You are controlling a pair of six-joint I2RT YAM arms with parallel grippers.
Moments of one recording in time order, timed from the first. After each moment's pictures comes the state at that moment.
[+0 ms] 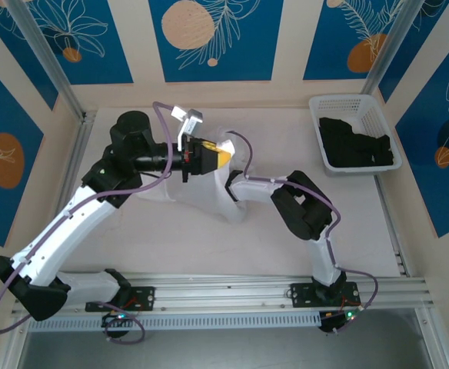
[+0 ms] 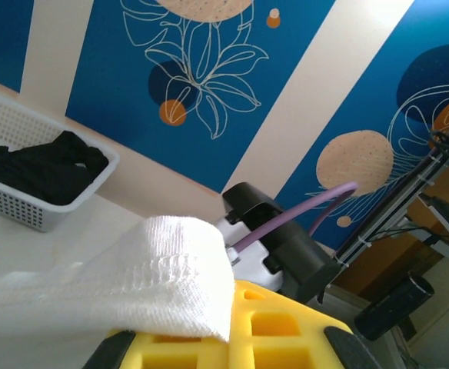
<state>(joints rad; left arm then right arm) -0.68 1.22 1.43 -0.27 0.83 -0.40 0.82 2.08 1.38 -0.27 0.23 0.12</state>
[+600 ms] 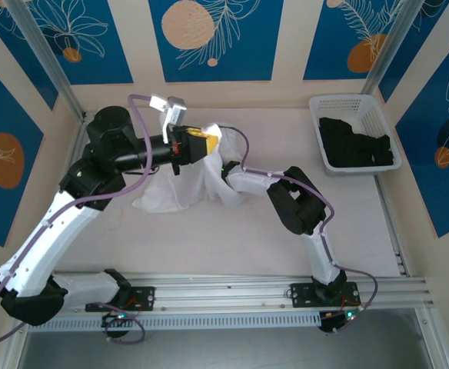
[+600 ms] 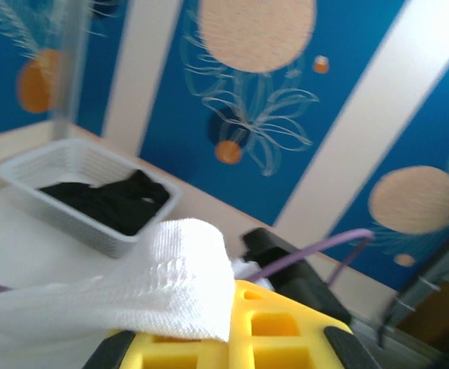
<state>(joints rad) -0.68 1.17 1.54 -0.43 0.57 -0.32 0.78 2.16 1.52 -0.45 0.11 0.14</state>
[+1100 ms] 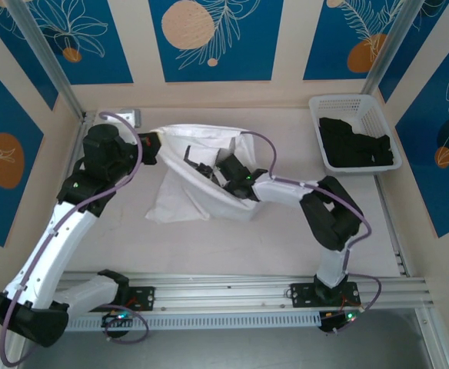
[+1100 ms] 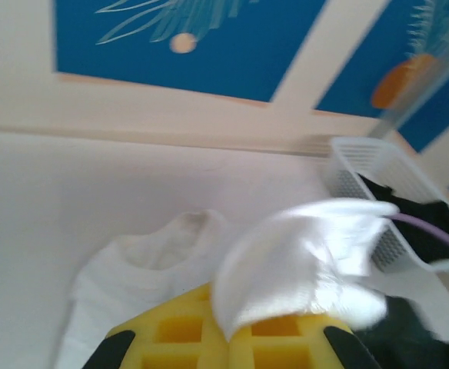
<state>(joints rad) -0.35 1.05 1.20 -0.47 0.08 -0.39 0.74 1.82 1.15 -0.32 -0.05 0.11</state>
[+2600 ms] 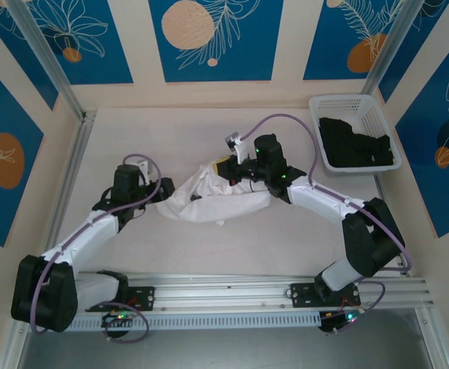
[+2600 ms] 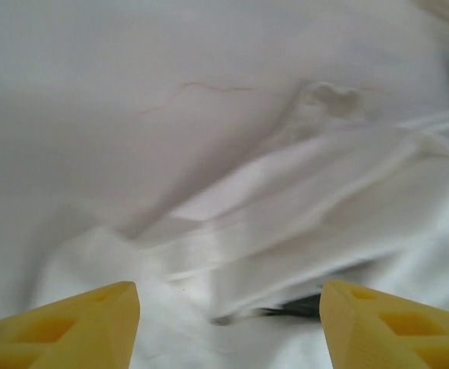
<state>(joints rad) -0.28 1.16 0.63 -0.11 0.27 -0.47 0.57 1.53 0.99 0.14 -0.55 0.23</state>
